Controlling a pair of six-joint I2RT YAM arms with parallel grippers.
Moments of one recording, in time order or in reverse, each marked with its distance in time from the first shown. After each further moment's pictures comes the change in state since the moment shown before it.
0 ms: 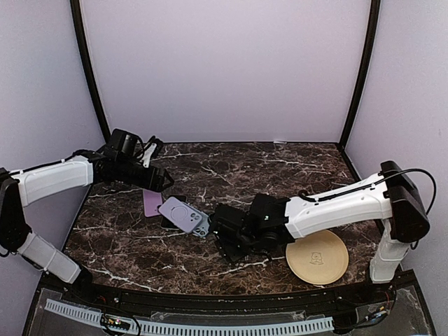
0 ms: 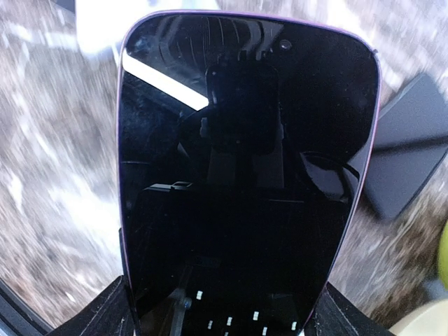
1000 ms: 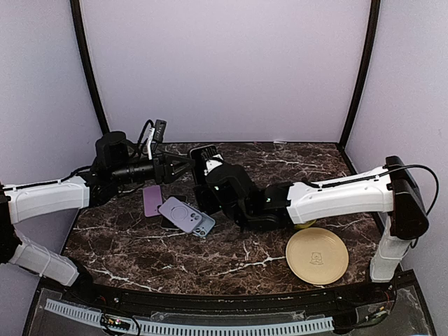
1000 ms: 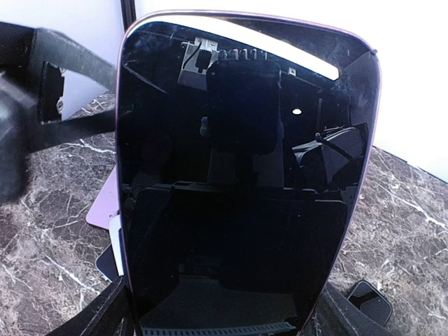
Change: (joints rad) left arm -0.145 -0.147 -0.216 0.751 0.391 -0.320; right arm -0.069 -0.016 0.078 0.618 0.302 -0.346
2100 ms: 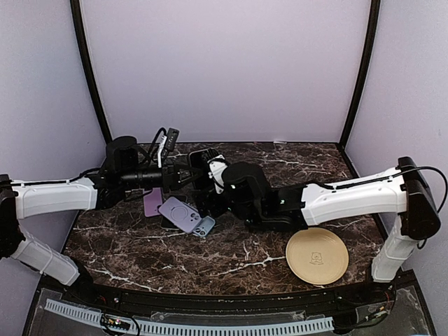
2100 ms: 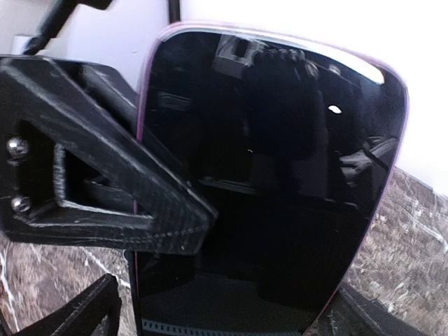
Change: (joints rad) left arm -0.060 0.056 0.000 0.025 0.033 0.021; right arm -0.008 -0.076 -0.095 0.108 -0.154 -0.103
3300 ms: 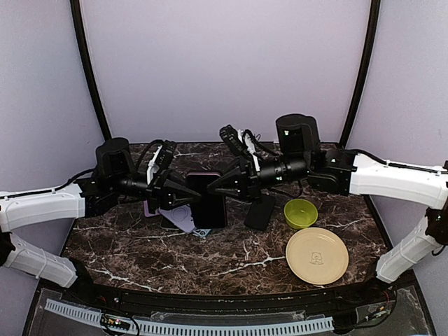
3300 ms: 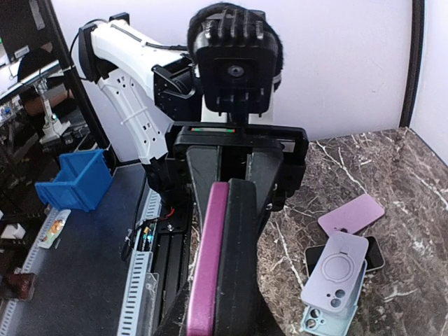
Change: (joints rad) left arm -0.103 -0.132 -0.026 -0.045 0.336 0.297; right arm -0.220 -0.288 -0.012 -0.178 -1.143 -0.156
